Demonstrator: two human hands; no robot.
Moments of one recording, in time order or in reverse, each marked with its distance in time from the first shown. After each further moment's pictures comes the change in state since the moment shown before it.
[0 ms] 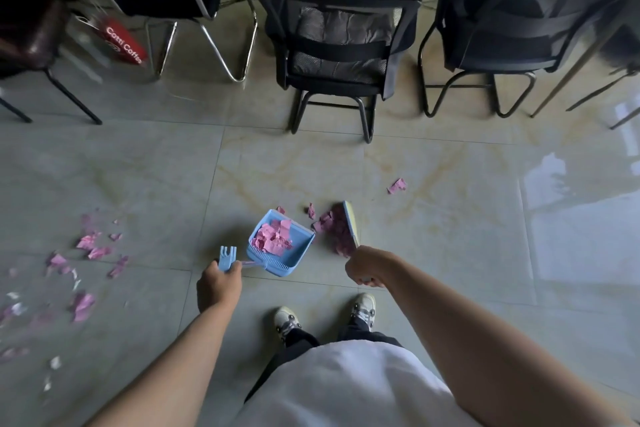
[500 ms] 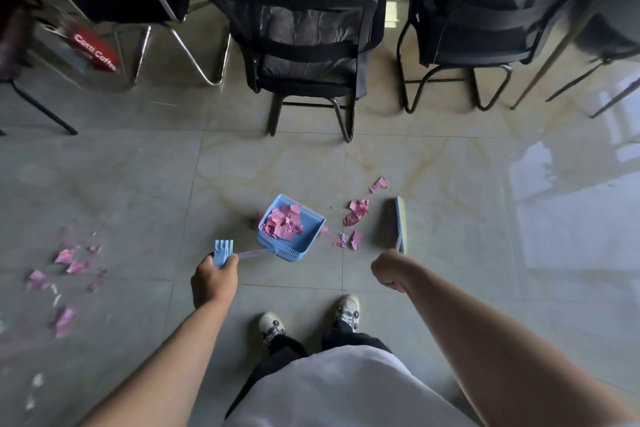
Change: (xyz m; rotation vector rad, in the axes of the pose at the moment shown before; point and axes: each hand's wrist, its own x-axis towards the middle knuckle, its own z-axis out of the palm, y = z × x) left_hand -0.035 0.062 0.054 -0.037 0.009 0.054; right_hand 0.015 0.113 -0.056 -0.005 0.061 0.182
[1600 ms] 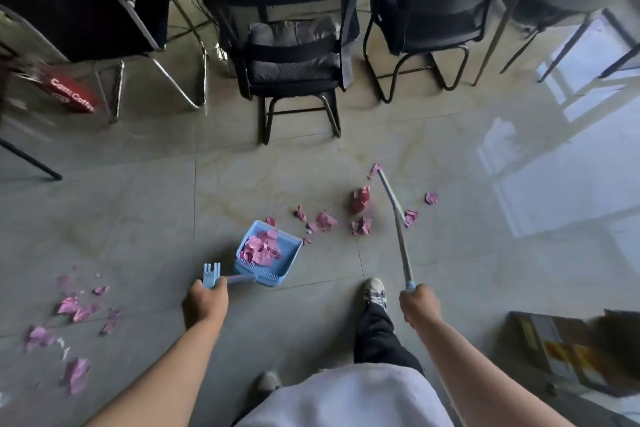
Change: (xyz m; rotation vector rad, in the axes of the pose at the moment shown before) left_hand 0.070 -0.138 -0.098 0.125 -0.053 0.087; right_hand -0.022 0.001 0.242 0.802 0.510 0.284
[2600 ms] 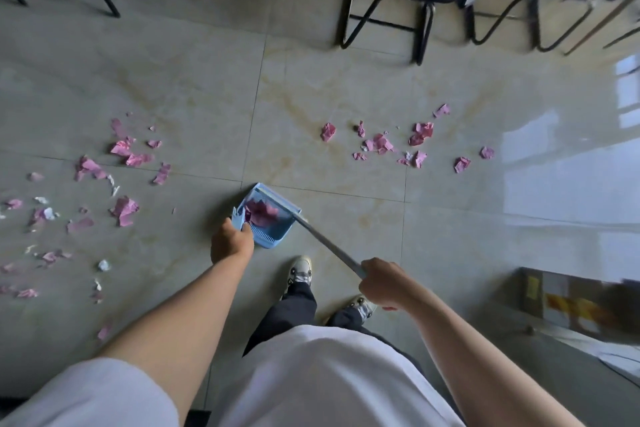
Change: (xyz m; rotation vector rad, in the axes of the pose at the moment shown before) left_hand 0.069 -0.285 -0.109 0.041 -0.115 -0.092; right_hand -0.290 0.011 0.227 -0.932 -0.428 -0.417
